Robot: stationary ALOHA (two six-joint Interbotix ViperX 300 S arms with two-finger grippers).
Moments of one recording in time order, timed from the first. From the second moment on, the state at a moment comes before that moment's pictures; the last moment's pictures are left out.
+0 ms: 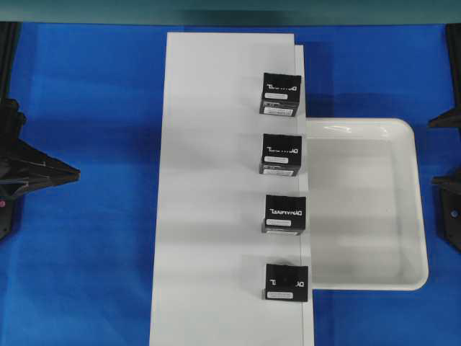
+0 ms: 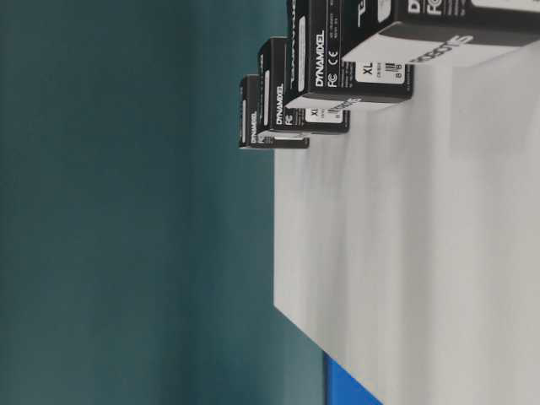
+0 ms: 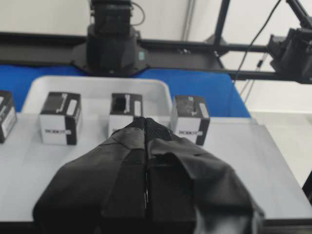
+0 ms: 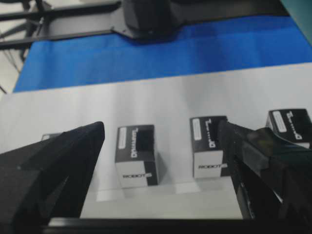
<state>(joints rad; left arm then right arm) -0.08 -1.00 1.05 0.01 -0.04 -0.09 0.13 -1.25 1.01 -0.36 0.44 0.44</state>
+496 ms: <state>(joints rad) -0.08 -1.00 1.05 0.01 -0.04 -0.09 0.12 -1.26 1.02 -0.36 0.44 0.44</state>
